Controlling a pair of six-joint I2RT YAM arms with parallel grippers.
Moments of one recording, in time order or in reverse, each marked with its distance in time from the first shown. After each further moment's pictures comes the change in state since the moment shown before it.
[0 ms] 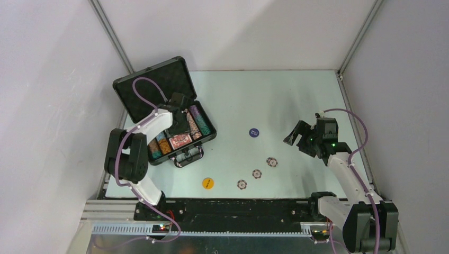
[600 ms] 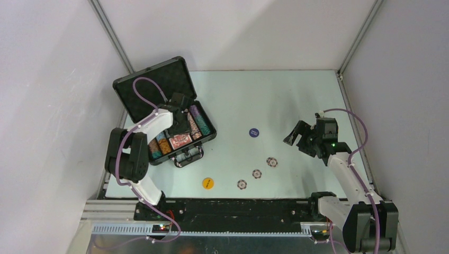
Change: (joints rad) left arm 0.000 0.014 0.002 0.007 -0.009 0.000; right arm 0.002 0.000 0.000 0.000 0.000 0.000
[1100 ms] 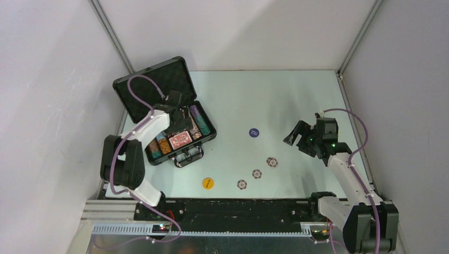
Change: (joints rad) left arm 0.000 -0.059 0.000 -0.001 -0.002 0.000; right arm 0.003 -0.006 0.000 -0.001 0.000 0.000
